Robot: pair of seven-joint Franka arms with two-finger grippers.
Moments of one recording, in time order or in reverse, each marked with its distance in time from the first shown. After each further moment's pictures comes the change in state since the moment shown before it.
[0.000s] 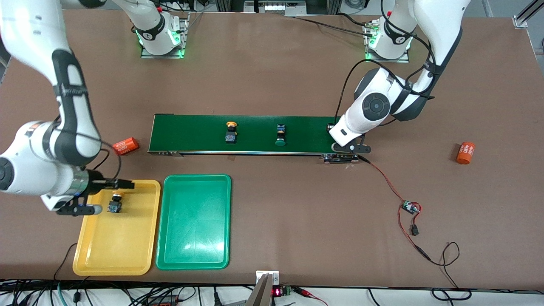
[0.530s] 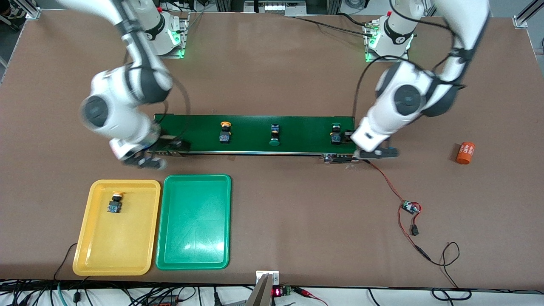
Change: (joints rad) left arm 0.152 -0.132 0.007 0.049 0.001 -0.082 -0.021; right arm 0.347 -0.338 0.003 -0.547 -0.001 0.298 0.412
